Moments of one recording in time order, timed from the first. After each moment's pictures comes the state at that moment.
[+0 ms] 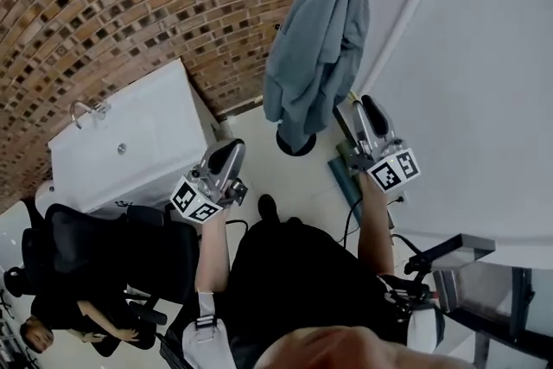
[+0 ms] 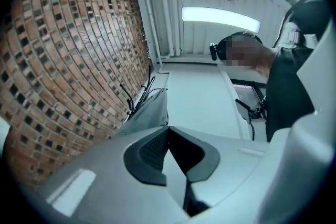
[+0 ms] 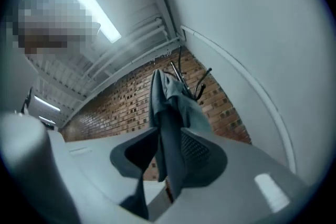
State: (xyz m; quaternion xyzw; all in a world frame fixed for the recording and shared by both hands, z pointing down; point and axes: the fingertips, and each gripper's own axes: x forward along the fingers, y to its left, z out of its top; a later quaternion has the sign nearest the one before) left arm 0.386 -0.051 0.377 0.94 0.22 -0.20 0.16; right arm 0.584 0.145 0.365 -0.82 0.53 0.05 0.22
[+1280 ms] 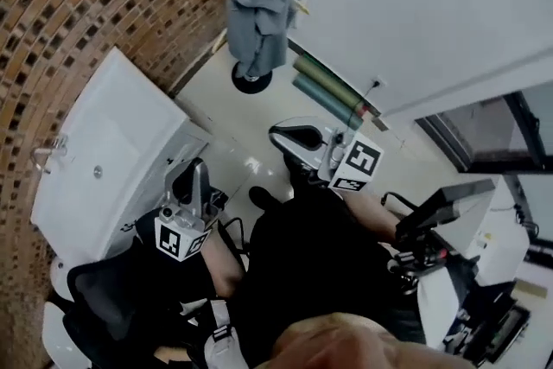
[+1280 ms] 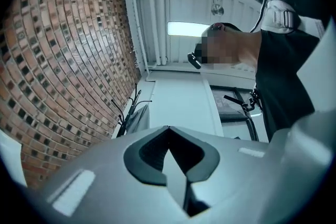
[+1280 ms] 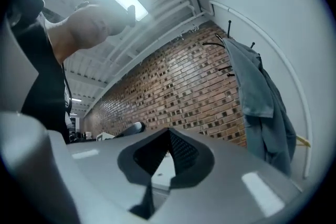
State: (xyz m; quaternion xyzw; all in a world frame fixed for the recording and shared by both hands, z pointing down) left arm 0.200 -0.125 0.357 0.93 0.26 -0.24 0.13; right arm 0.262 0.011 0.395 -0.77 0.62 -0.02 0.14
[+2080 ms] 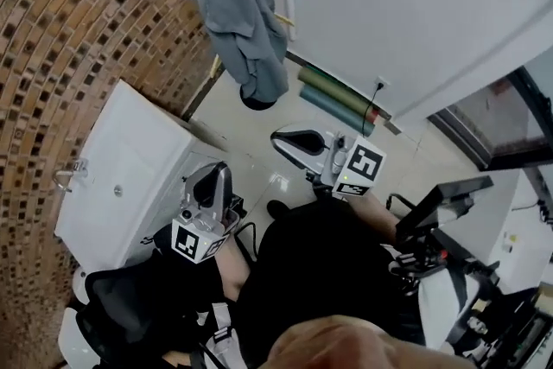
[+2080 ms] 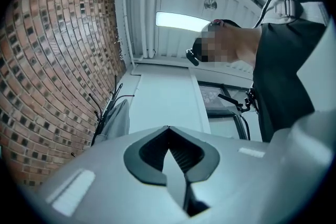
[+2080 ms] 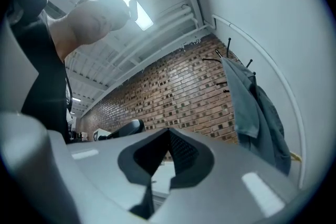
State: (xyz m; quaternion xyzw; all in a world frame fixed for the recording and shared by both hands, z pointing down) left arm 0.202 0.015 0.325 0.91 0.34 -0.22 0.09; right arm 0.252 0.110 0.366 -0.77 0.61 0.03 0.16
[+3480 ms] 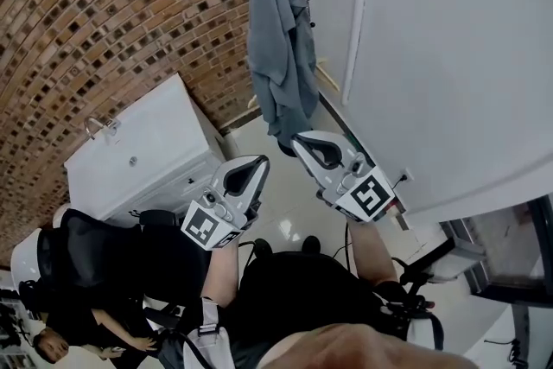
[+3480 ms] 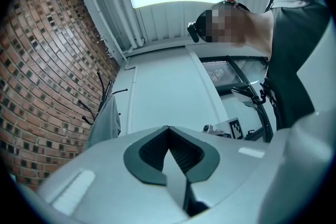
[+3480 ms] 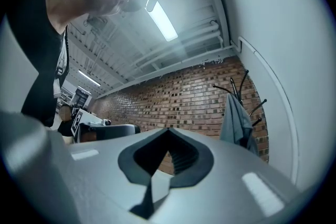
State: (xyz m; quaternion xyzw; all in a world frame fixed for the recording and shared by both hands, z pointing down) left arm 0.272 0.141 0.288 0.95 0.26 -0.19 -0.01; right arm 0.321 0.182 0.290 -0.75 0.64 0.15 0.06
